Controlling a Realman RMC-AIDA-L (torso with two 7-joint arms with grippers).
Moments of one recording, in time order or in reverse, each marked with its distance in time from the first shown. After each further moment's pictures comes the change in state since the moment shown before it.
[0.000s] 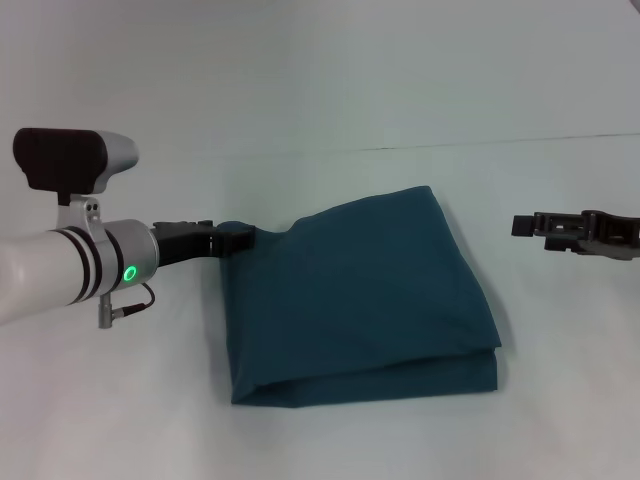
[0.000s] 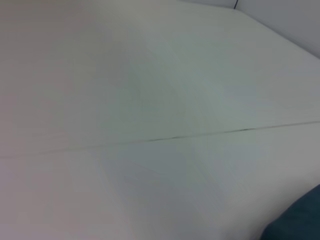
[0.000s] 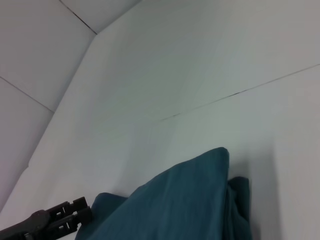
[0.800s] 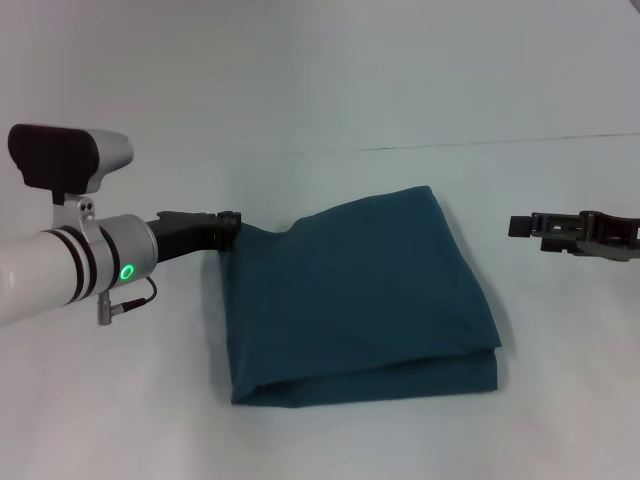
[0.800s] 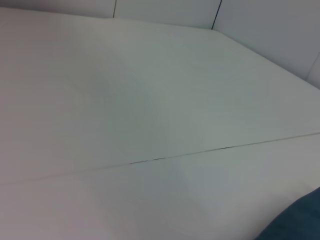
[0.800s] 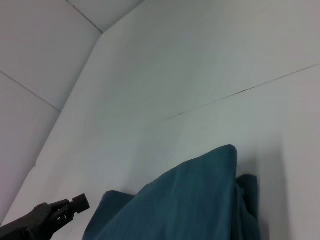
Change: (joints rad) left arm 0.015 0.000 -0.043 -0.002 -0.114 0.055 0.171; right arm 0.001 0.003 0.007 0.000 0.001 -0.017 0.001
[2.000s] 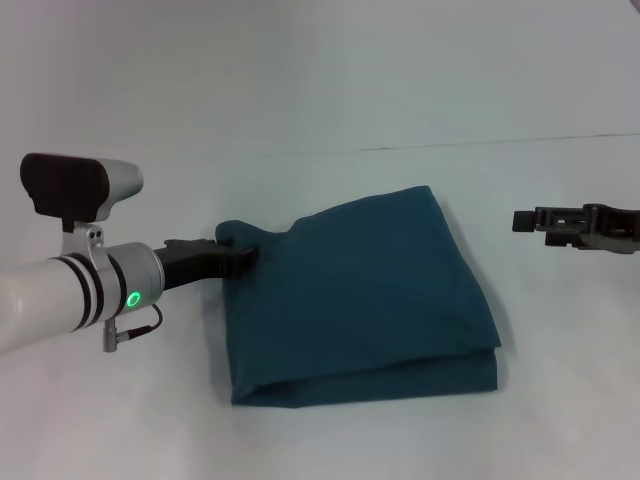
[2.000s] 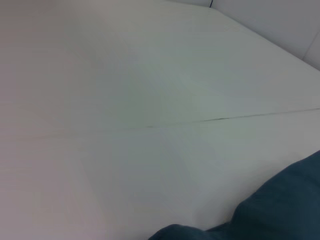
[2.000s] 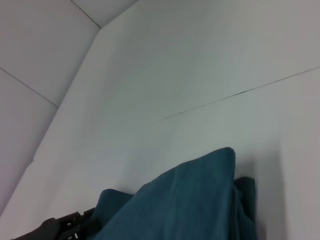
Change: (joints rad) left arm 0.005 -0.008 -0.011 -0.060 -0.002 0.002 0.036; right arm 0.011 -0.021 -0.026 -0.006 -0.002 -0.007 0.025
